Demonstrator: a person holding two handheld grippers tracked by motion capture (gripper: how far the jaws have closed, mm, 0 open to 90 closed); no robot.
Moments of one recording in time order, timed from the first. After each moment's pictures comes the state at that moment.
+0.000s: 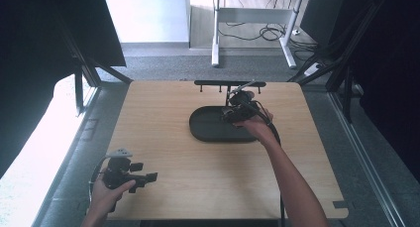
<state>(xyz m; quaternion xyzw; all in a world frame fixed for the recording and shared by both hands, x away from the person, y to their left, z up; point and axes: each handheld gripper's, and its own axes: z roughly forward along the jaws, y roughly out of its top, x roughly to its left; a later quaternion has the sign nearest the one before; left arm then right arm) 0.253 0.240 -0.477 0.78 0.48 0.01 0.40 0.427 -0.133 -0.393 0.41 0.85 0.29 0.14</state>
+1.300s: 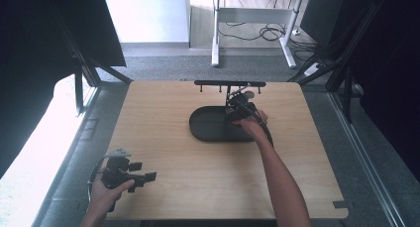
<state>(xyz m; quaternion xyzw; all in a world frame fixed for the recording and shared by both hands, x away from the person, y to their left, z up) 0.253 0.243 -0.477 0.78 0.48 0.01 0.40 0.474 -0.134 -0.453 0.46 0.84 0.24 0.16</state>
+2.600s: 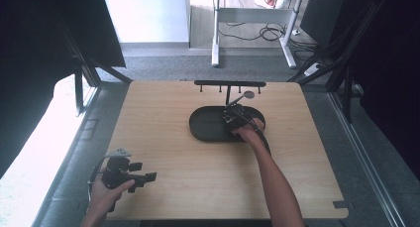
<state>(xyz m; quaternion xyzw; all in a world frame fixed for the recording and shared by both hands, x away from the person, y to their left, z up) 0.253 0.242 -0.477 0.78 0.48 0.01 0.40 0.478 -0.132 -0.504 0.46 0.85 0.19 0.14</state>
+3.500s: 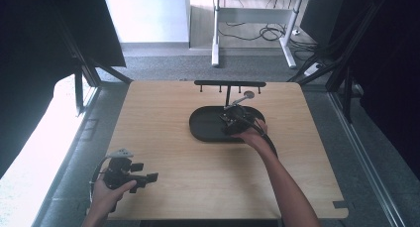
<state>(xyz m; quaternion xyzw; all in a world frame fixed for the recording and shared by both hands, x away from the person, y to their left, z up) 0.253 0.238 -0.478 0.79 0.48 0.01 0.39 0.429 -0.129 -0.456 0.39 0.87 0.26 0.15</state>
